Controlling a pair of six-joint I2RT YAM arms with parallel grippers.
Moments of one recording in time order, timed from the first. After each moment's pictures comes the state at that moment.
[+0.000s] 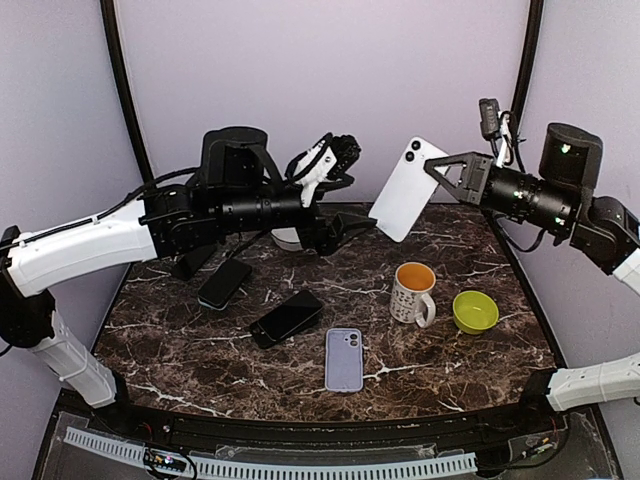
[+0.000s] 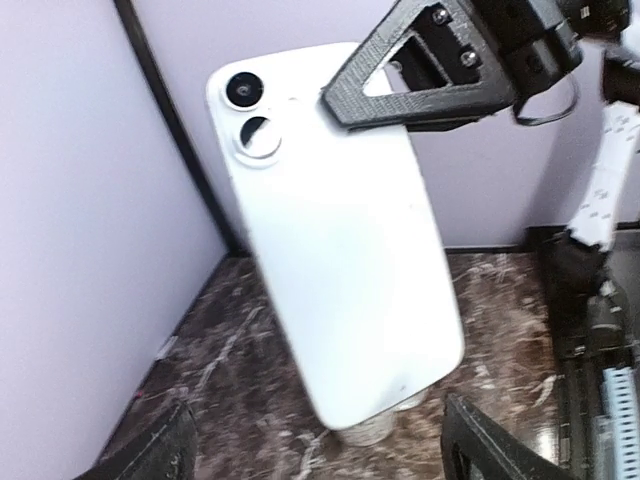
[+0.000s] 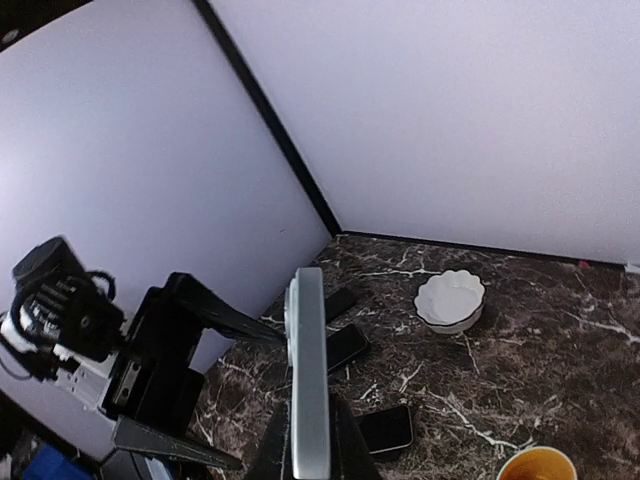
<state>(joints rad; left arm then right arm) -1.05 1.53 1.50 -0.15 0.16 0.29 0.83 0.97 1.25 -0.36 -0.06 0.44</state>
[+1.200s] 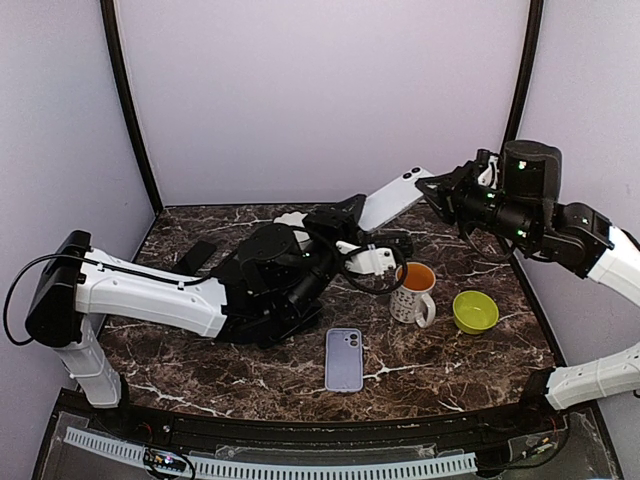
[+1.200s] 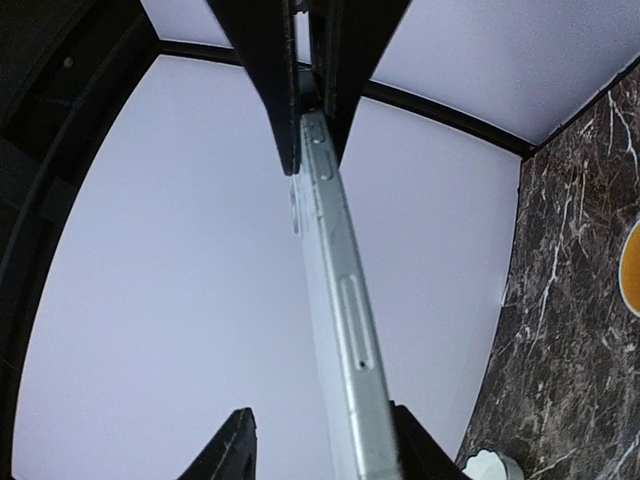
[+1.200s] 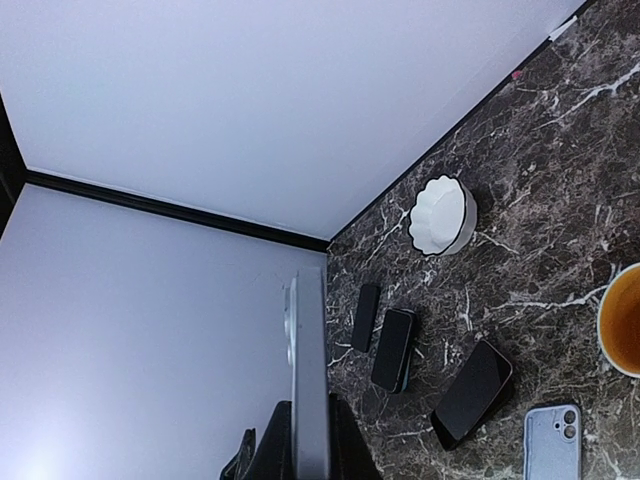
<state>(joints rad) -1.25 1.74 1.19 0.80 -0.61 1.43 0.87 1.04 1.17 -0.35 0.24 1.24</state>
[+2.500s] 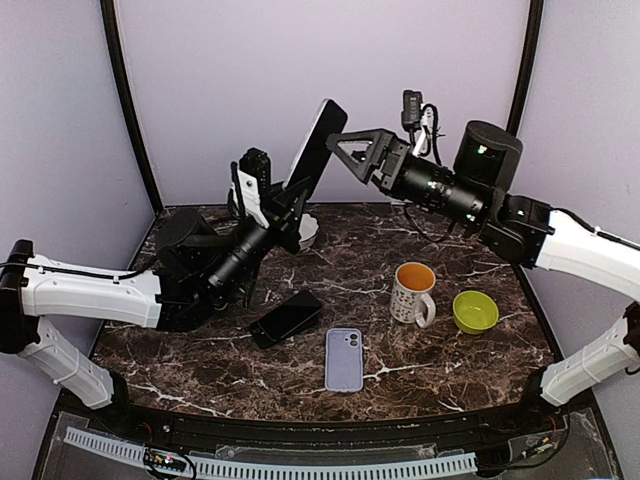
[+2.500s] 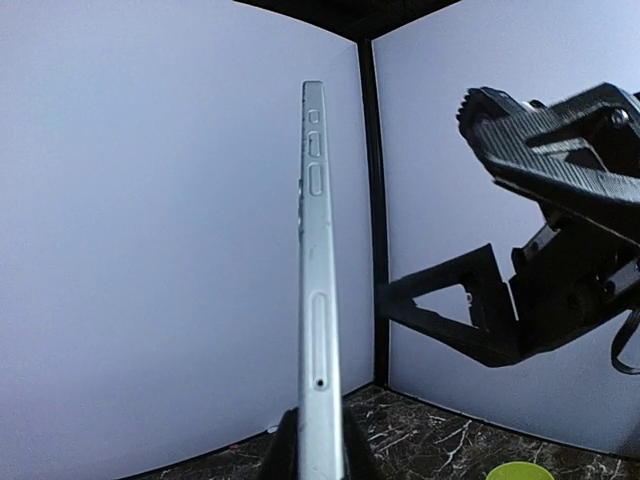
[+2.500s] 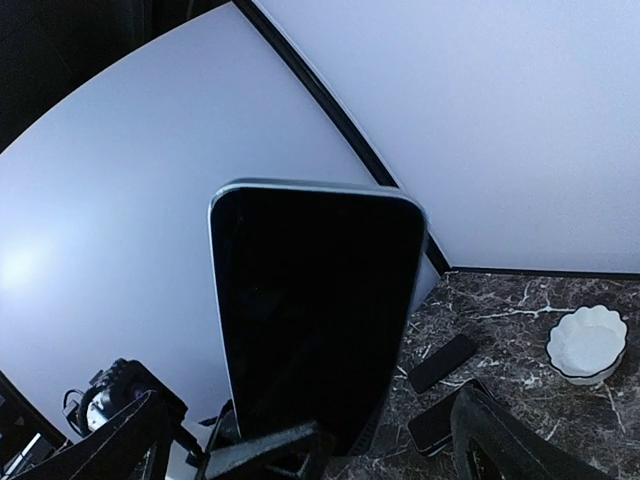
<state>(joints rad) -1.10 1.42 0.93 0.91 -0.39 0.19 0.98 1.28 1.24 0.16 -0.03 0.64</state>
